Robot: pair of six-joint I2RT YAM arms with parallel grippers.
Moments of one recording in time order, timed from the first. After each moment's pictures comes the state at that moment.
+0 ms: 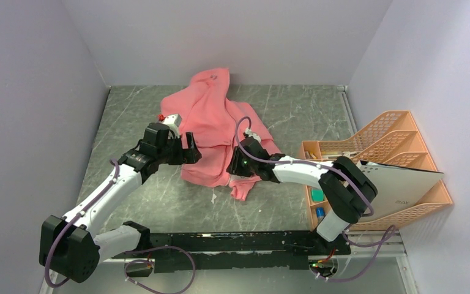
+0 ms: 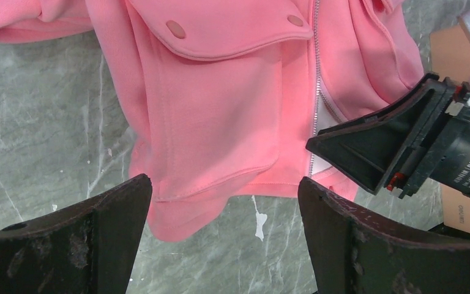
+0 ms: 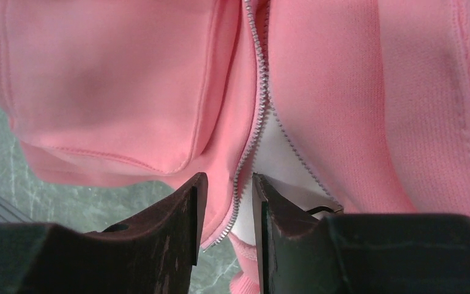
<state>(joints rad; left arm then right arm) -0.39 1.11 0.82 -0.38 0.14 -0.42 0.79 1.62 0.86 -0.01 0.03 0.84</state>
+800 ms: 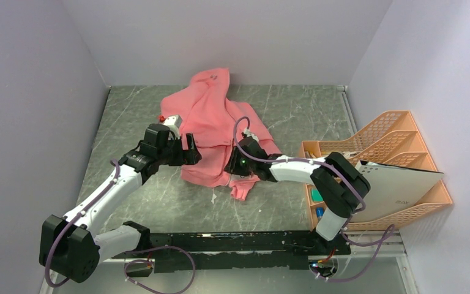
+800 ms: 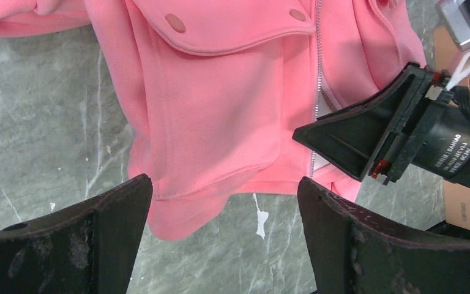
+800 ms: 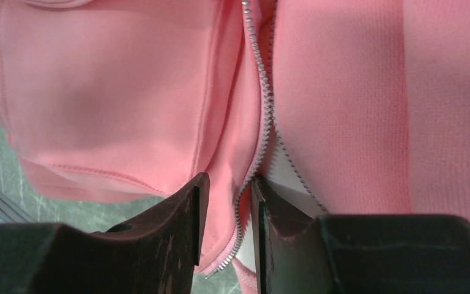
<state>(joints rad) -0.39 1.11 0.80 -0.38 0.14 -0.42 0.78 1.68 0.86 0.09 -0.01 0.85</state>
